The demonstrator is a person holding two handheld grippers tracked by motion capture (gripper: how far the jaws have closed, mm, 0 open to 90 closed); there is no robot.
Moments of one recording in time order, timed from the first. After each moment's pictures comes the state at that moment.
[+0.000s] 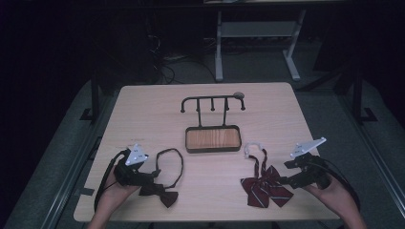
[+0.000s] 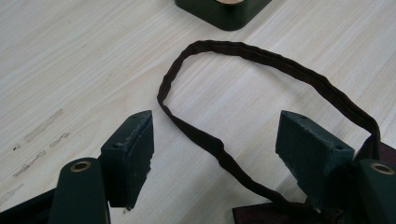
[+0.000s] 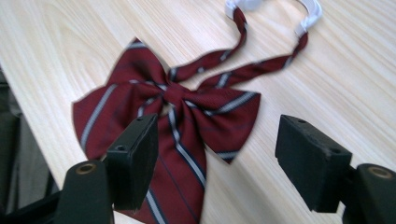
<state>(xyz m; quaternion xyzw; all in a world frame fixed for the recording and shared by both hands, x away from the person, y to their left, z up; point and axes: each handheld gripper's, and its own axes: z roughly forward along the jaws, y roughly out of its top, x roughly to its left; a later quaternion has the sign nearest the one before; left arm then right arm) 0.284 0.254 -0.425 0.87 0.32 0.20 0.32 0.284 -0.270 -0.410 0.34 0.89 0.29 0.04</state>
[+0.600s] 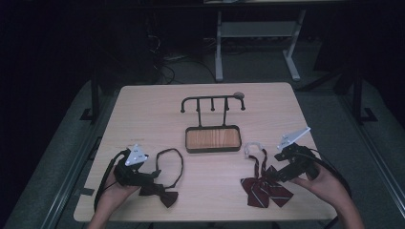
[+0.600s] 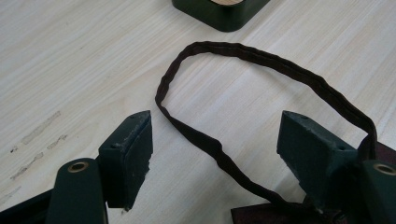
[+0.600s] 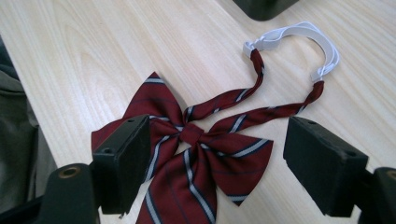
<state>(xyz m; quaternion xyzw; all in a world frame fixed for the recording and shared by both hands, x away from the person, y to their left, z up) 0.283 0.254 -0.424 0.87 0.32 0.19 0.33 0.305 -0.237 -0.392 0.31 0.91 0.28 0.03</state>
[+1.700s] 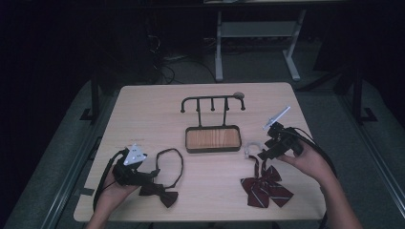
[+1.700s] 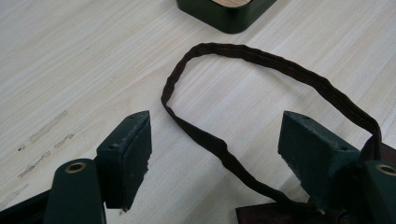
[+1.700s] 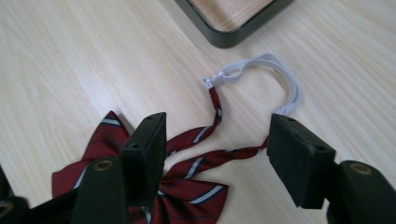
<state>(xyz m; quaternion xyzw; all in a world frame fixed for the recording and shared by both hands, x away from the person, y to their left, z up) 0.284 0.256 -0.424 0.87 0.32 0.20 0.33 0.368 -0.213 -0.386 0.32 0.92 0.22 0.01</state>
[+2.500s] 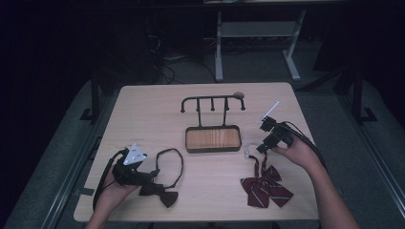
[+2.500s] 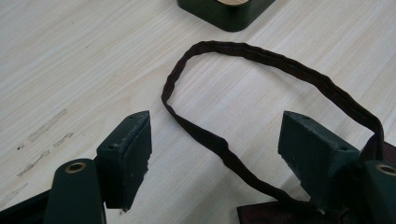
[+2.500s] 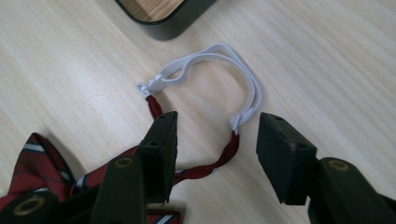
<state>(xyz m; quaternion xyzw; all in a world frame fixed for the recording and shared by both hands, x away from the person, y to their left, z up) 0.285 0.258 -0.424 0.87 0.32 0.19 0.33 0.412 -0.207 -0.414 0.36 0.92 0.16 0.00</state>
